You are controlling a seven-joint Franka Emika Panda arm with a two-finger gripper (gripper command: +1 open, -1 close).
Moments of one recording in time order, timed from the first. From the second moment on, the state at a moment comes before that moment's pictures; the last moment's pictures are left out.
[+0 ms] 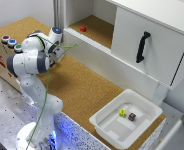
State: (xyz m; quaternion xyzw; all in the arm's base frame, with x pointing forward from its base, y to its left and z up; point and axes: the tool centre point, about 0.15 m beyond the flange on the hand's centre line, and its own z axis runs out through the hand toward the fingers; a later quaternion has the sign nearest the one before) arm 0.340 0.349 0.294 -0.98 -0.03 -0.02 0.20
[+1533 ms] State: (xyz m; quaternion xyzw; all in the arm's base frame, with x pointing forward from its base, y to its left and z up) arm 0.347 0.295 0.296 -0.98 0.00 -0.01 0.19
